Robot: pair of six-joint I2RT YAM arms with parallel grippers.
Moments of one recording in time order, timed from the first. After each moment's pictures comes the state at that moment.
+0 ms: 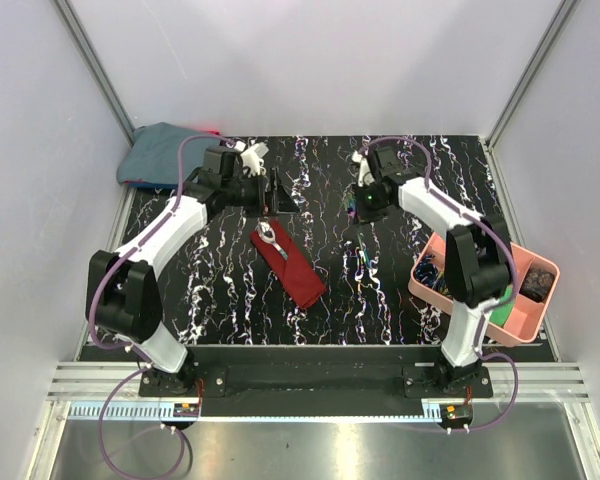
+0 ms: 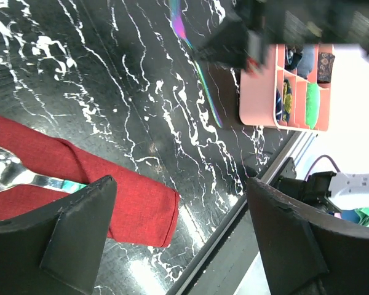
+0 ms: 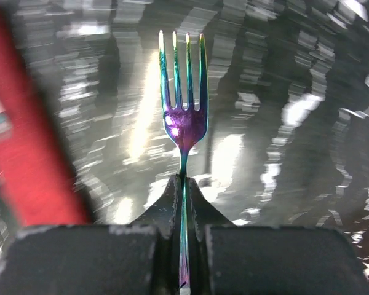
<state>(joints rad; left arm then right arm) -0.32 1.61 1.28 -0.36 0.69 -0.43 0.32 1.94 1.48 -0.62 -0.20 0.15</state>
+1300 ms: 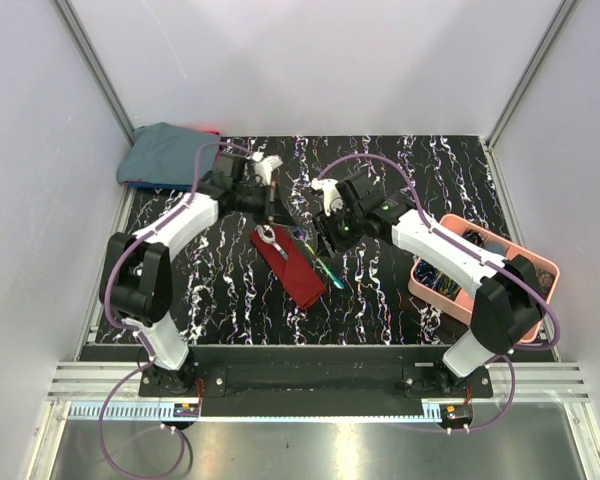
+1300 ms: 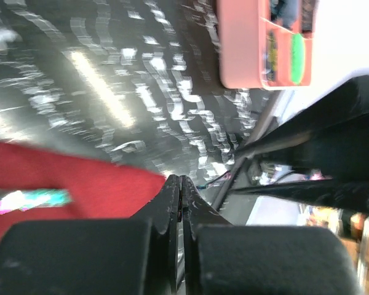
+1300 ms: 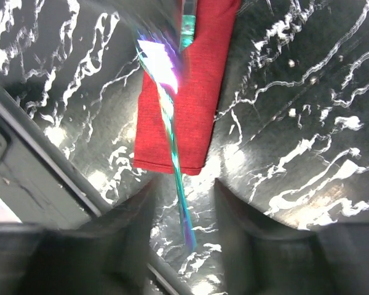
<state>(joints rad) -0.35 1.74 1.29 -0.35 0.88 -0.36 0.65 1.59 1.31 -0.62 -0.30 0.08</state>
